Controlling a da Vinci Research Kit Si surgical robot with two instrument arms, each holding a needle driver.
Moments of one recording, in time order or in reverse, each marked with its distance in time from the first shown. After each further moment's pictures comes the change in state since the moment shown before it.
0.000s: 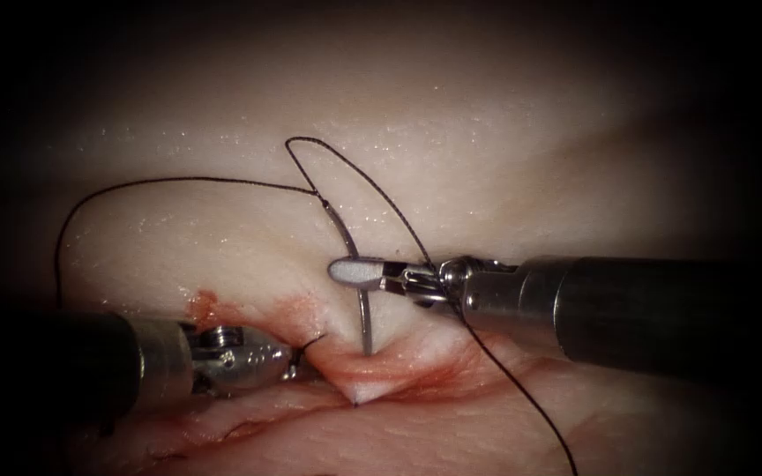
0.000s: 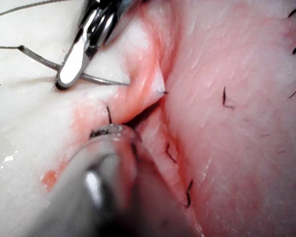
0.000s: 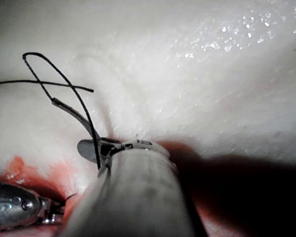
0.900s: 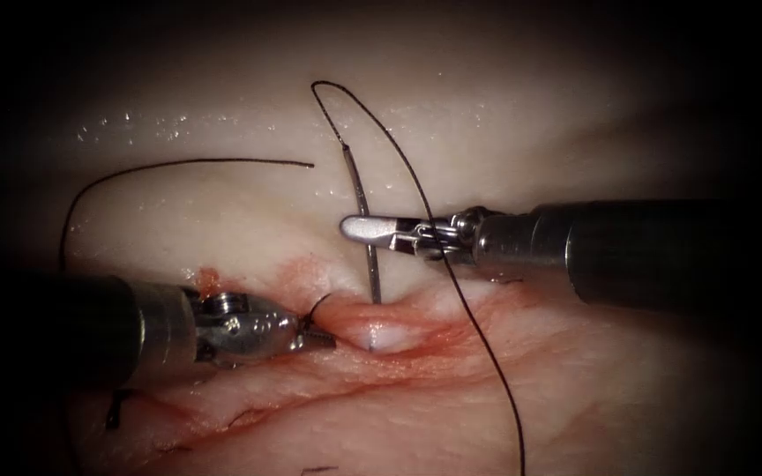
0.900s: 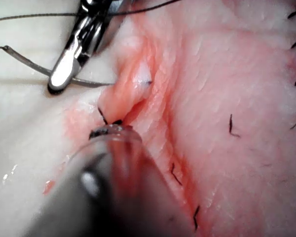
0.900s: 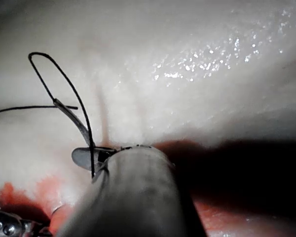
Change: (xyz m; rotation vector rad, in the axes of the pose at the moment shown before) right arm 0.011 -0.002 -0.001 0.060 0.084 -0.018; left arm 0.002 0.000 -0.002 -0.002 0.021 -0.006
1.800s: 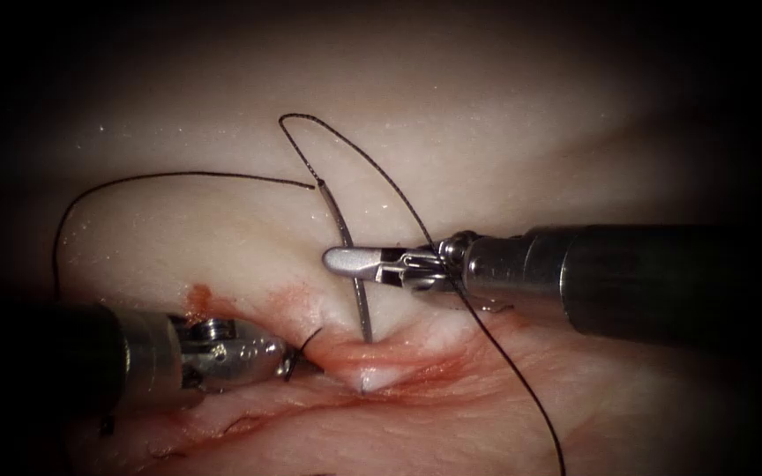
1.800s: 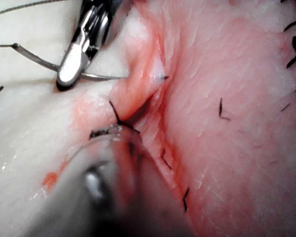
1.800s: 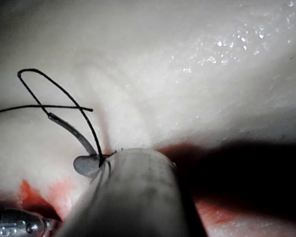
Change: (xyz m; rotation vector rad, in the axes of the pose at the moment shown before) right arm -0.012 -0.002 0.003 -0.049 -0.094 0.144; left arm -0.001 0.000 0.000 -0.003 0.001 0.008
